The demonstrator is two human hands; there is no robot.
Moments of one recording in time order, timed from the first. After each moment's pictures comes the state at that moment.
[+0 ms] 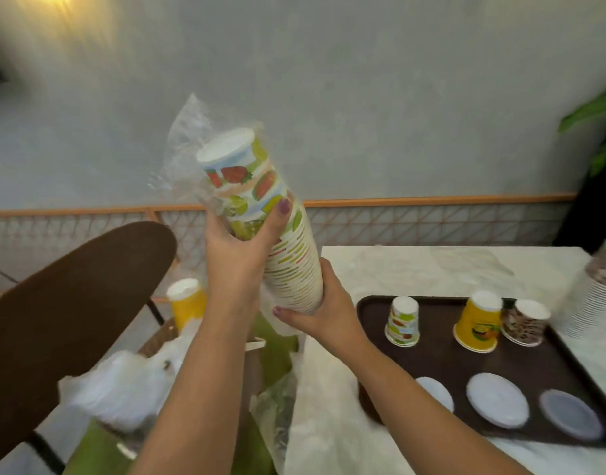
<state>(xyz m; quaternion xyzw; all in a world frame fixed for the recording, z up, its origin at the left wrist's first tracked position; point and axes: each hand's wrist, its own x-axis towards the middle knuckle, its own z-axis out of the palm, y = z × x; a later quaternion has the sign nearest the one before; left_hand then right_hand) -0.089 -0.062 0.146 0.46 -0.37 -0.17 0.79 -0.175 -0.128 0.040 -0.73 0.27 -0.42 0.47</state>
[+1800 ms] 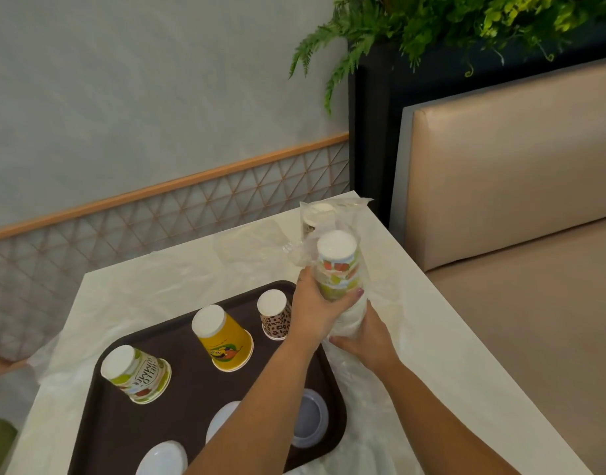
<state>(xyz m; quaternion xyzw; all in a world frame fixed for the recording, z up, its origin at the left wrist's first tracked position) -0.511 -0.374 -0.075 0.61 -0.55 -0.39 0.42 -0.618 -0.363 -0.154 -0.54 0.64 -0.33 0.44</state>
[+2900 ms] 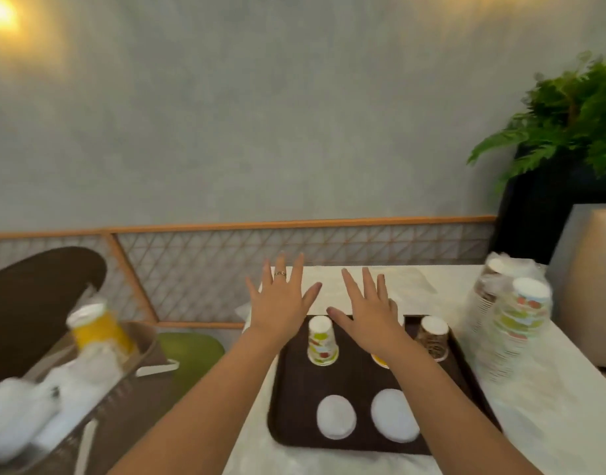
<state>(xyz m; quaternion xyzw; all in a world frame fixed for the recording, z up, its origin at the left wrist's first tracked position) -0.233 -0.190 0.066 0.81 -0.58 0.06 0.10 -0.378 -0.238 0.044 -0.84 0.50 -0.13 0.16</state>
